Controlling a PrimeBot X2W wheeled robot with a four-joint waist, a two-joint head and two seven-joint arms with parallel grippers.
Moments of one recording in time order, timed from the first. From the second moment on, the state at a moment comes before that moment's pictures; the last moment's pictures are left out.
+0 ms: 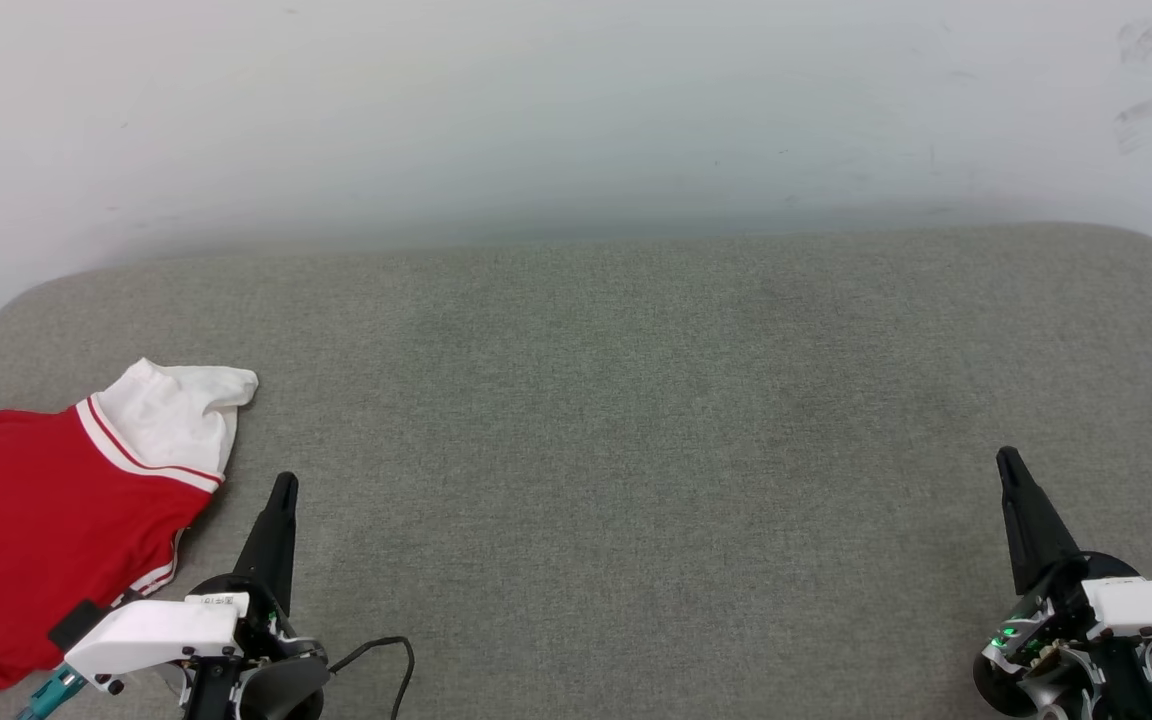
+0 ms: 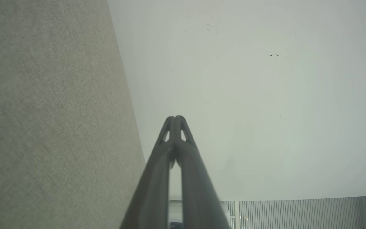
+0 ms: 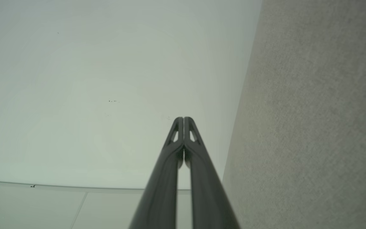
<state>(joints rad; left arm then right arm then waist) -0.11 0.05 0.11 0.25 -1.61 -0.13 0.11 -0.10 -0.05 -0.11 0.25 1.62 0.13 0.11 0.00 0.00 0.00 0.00</state>
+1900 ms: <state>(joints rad) -0.06 0.06 -0.02 0.08 -1.15 -0.13 -0.06 -0.04 -0.07 -0.02 0.11 1.08 0.13 -0.06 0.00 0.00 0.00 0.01</state>
